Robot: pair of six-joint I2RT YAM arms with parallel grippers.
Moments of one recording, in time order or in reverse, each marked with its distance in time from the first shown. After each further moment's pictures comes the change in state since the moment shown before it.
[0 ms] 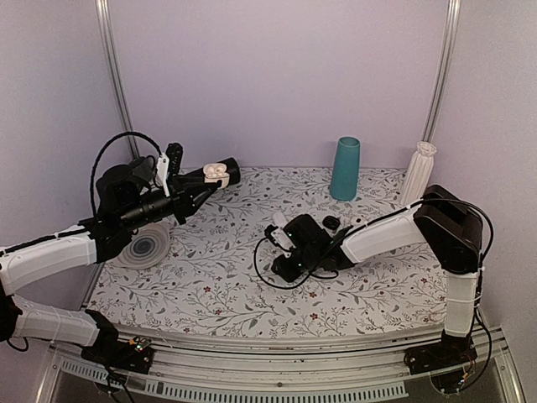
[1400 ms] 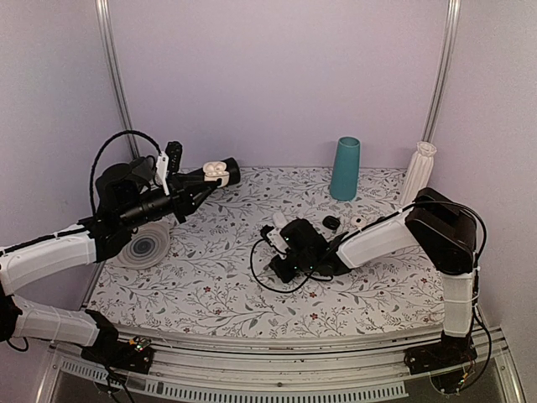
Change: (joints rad) left arm 0.000 0.000 0.009 -0.003 0.000 -0.003; right arm 0.022 0.041 -0.014 0.132 0.073 -0.067
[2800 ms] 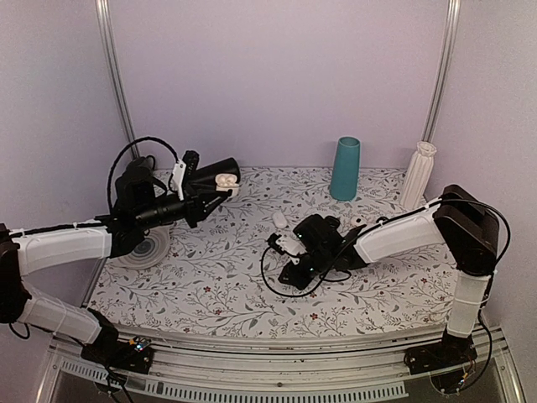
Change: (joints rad) left arm -0.007 0.145 0.008 0.037 0.022 -0.011; right arm -0.033 -0.148 -0.076 -0.198 -0.236 -0.027
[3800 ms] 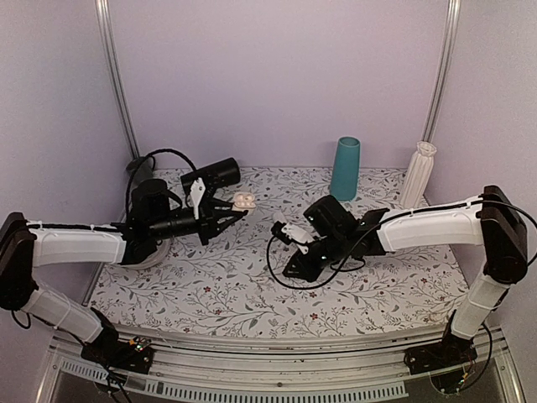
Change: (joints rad) left arm -0.080 0.097 -0.042 0.103 0.047 0.205; right arm -0.002 -0.197 0.012 -0.208 -0.088 -0.038
